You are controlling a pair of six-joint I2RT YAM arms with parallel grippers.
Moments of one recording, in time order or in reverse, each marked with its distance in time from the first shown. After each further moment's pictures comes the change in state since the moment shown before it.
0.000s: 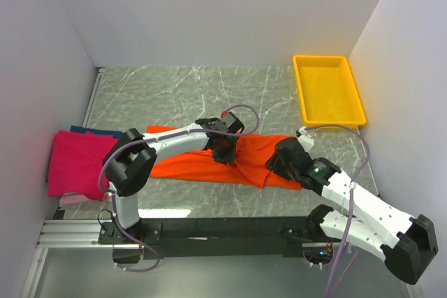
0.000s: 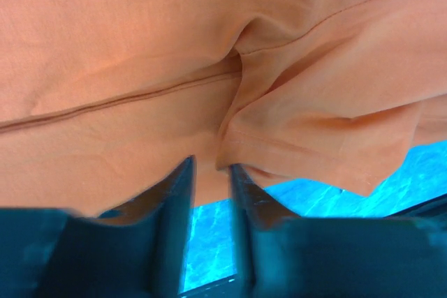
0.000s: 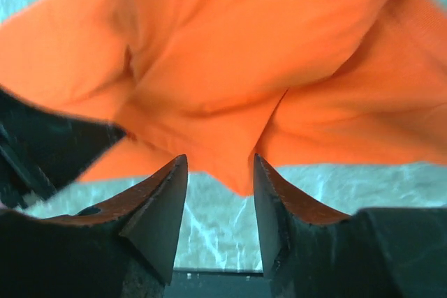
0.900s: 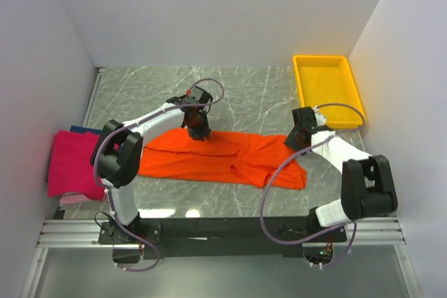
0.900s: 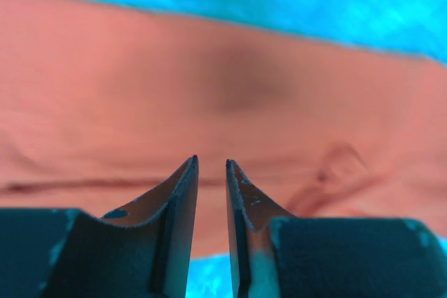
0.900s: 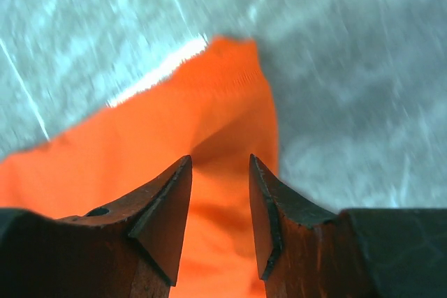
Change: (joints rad) left arm 0.297 -0.026 0.037 -0.039 -0.002 -0.016; right arm -0.534 0.520 0.142 0.227 -0.073 -0.338
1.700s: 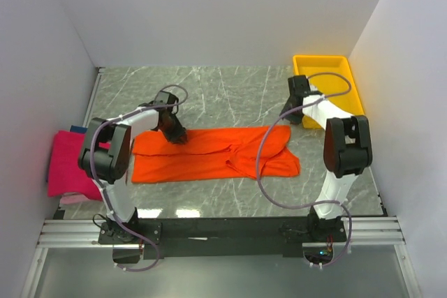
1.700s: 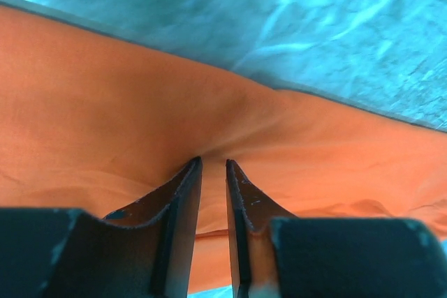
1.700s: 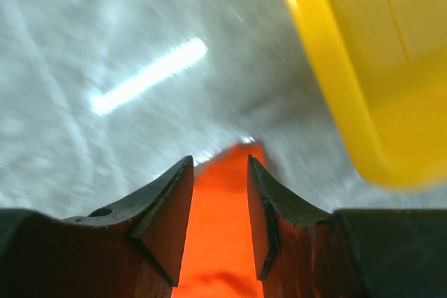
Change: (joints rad) left arm 0.296 0.016 -0.201 0.146 0.123 -0.098; right arm -0.058 0.446 0.507 -0.080 -0.049 -0.127
